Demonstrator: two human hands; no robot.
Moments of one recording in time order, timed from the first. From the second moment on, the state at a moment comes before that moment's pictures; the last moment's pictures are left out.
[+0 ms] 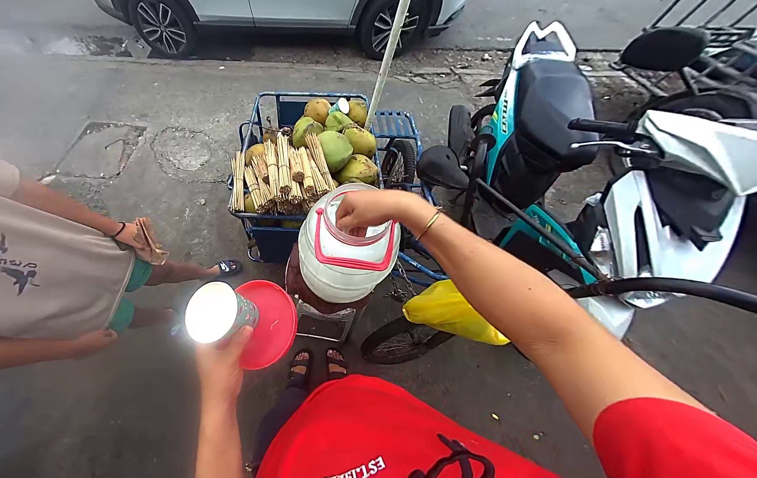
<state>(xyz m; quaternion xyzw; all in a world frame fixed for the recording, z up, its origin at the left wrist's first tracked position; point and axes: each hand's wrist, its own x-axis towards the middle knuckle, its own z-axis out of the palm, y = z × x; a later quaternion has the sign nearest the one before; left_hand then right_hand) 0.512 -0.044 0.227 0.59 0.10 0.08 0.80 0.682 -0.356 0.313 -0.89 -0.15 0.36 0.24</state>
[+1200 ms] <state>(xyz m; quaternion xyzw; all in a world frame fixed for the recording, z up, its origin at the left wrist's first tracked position) 0.523 -0.024 0.209 0.60 0.04 0.06 0.80 0.465 -0.277 0.410 -0.86 -0.43 0.10 -0.23</state>
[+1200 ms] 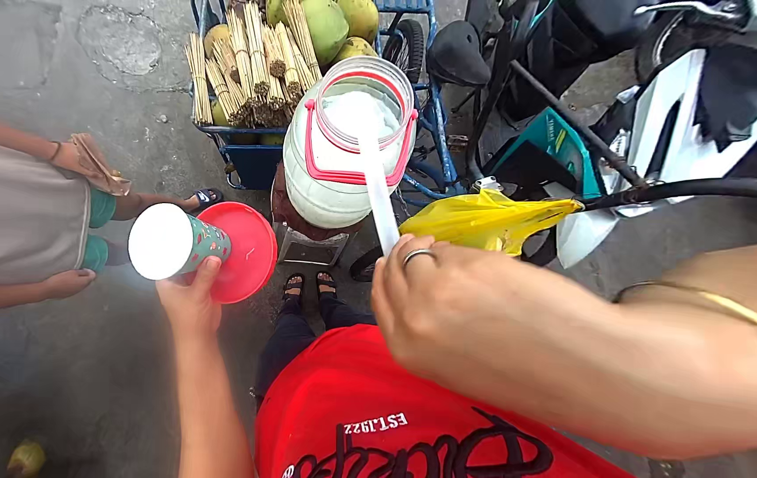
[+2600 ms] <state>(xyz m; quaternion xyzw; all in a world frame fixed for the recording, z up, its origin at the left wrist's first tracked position) 0.544 -0.056 0.225 0.62 0.07 0.05 0.78 0.639 -0.372 0.382 -0.89 -0.02 -0.11 0.45</state>
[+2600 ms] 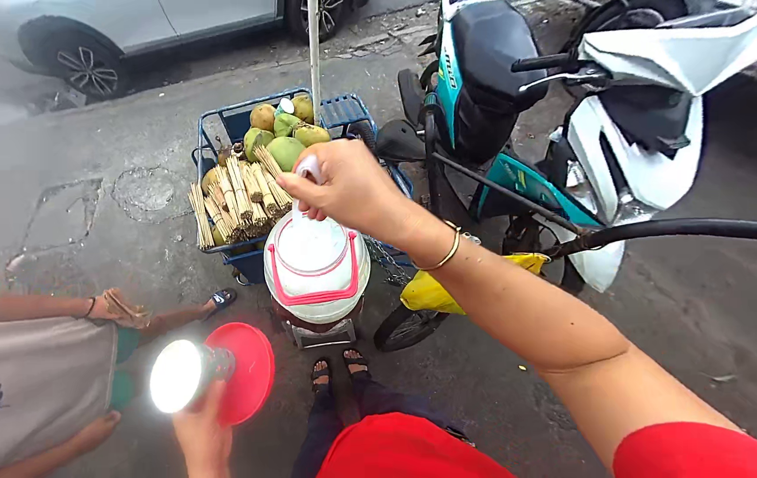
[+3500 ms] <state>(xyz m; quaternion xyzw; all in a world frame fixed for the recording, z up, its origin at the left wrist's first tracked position) 0.566 -0.102 0.229 0.65 0.07 0.06 0.76 0.650 -0.392 0.367 -0.91 -0.07 -0.15 0.39</state>
